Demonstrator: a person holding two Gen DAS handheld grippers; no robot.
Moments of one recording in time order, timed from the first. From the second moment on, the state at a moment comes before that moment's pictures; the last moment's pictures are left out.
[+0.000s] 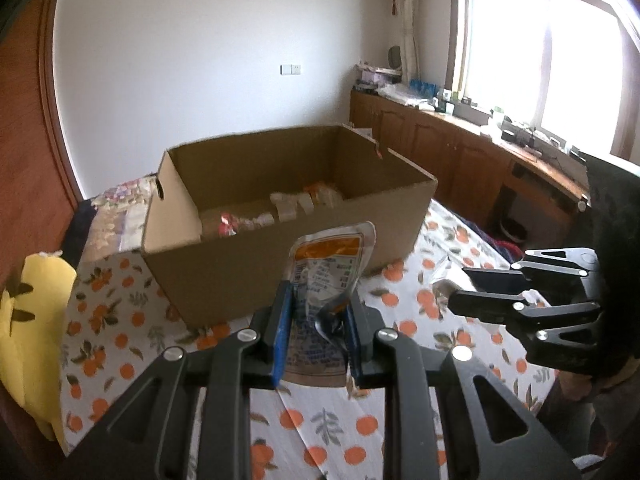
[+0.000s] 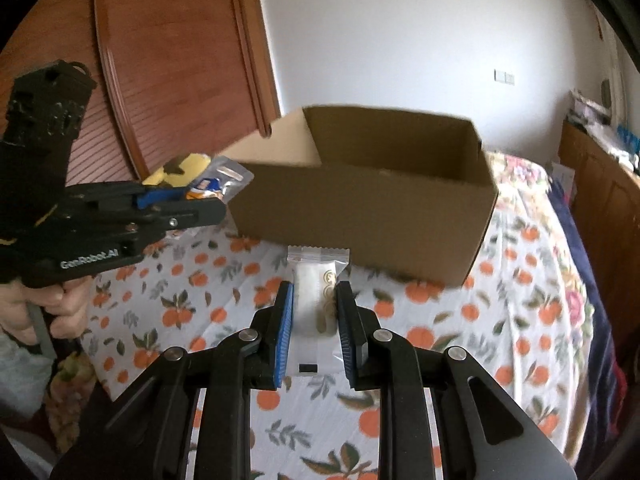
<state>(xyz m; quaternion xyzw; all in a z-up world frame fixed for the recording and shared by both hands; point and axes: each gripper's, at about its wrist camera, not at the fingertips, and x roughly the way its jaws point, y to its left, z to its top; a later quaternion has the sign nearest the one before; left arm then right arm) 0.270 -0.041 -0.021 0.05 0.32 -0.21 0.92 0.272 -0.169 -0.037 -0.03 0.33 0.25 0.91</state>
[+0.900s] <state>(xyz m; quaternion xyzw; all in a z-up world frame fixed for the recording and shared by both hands) 0.401 -0.031 0.001 0.03 0.29 -0.18 0.94 0.421 -0.166 0.005 -0.02 0.27 0.26 0.93</state>
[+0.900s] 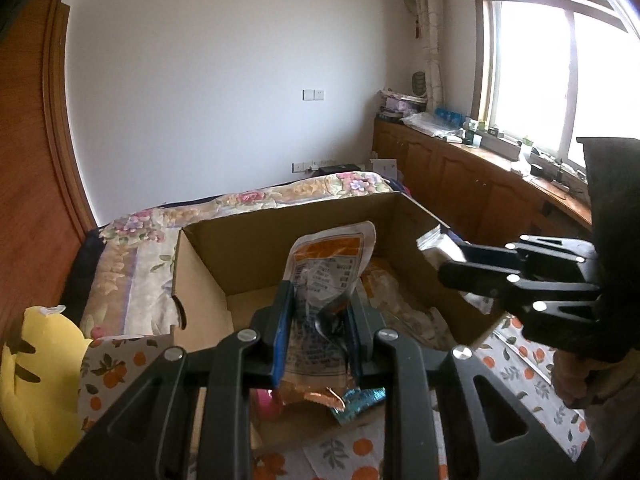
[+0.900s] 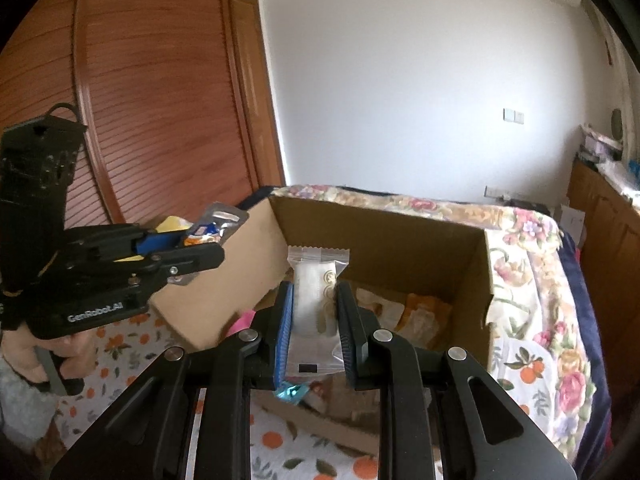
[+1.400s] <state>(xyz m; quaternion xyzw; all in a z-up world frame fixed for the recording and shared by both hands) 0.423 -0.060 -0.044 0.04 0.33 -0.19 0.92 0.447 -0.170 -0.041 -0.01 0.30 0.24 0.92</state>
